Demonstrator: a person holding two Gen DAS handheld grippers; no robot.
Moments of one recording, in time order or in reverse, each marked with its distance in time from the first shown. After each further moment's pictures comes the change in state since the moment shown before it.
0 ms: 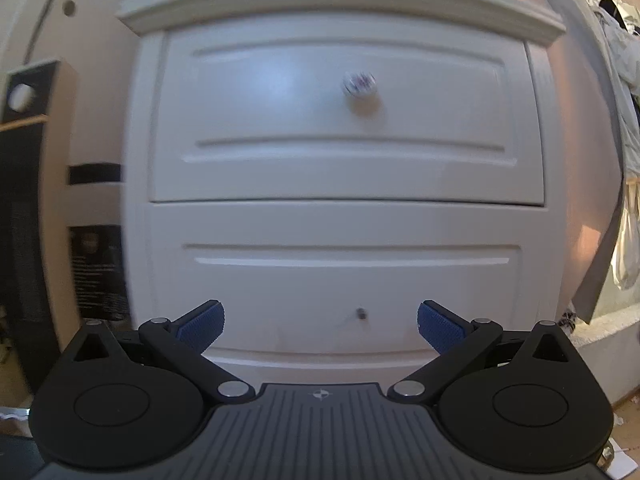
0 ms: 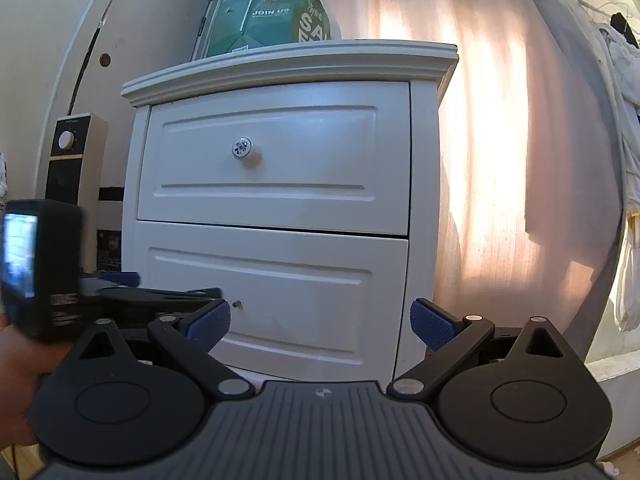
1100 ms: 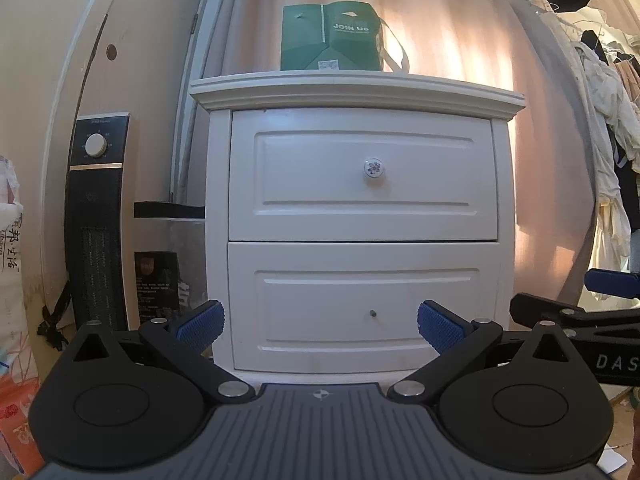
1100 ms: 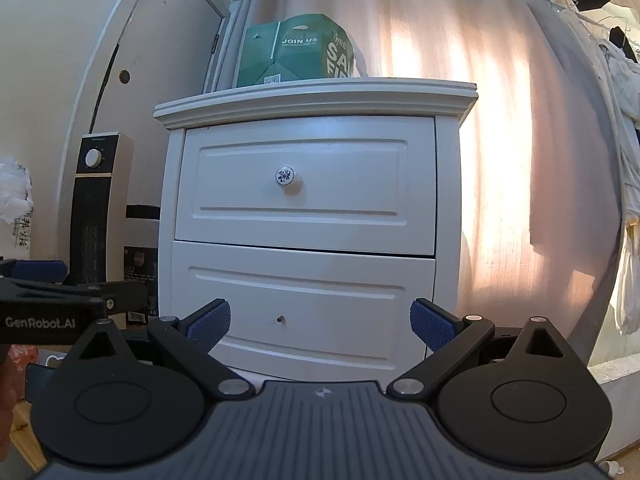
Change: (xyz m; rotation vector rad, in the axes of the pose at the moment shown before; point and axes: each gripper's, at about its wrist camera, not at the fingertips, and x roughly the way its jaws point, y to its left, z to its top) left arm -0.150 0.037 0.011 0.006 -0.061 -0.024; right arm -0.045 0.048 0.013 0.001 -0.040 0.005
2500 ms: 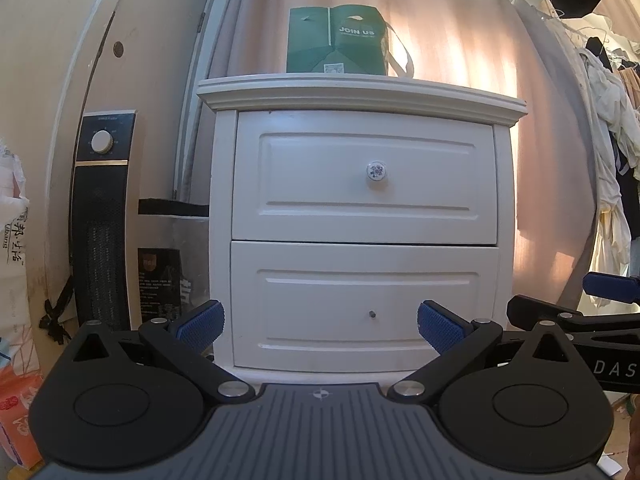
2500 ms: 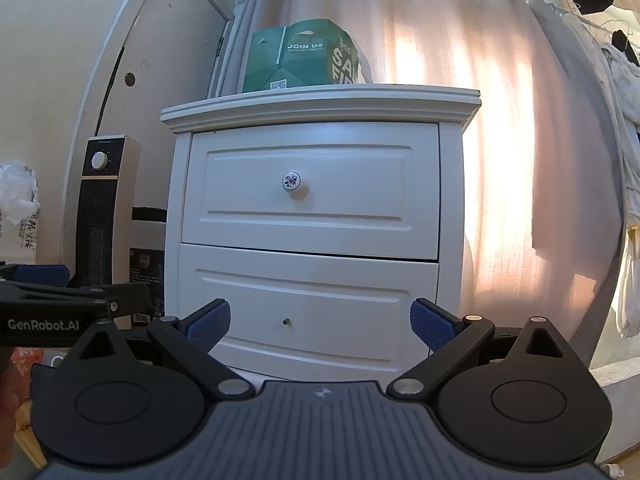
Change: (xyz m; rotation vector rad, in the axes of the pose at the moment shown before) left arm -0.007 0.000 0.003 -0.022 0.000 0.008; right arm -0.008 0.005 0.003 -0.007 -0.005 0.004
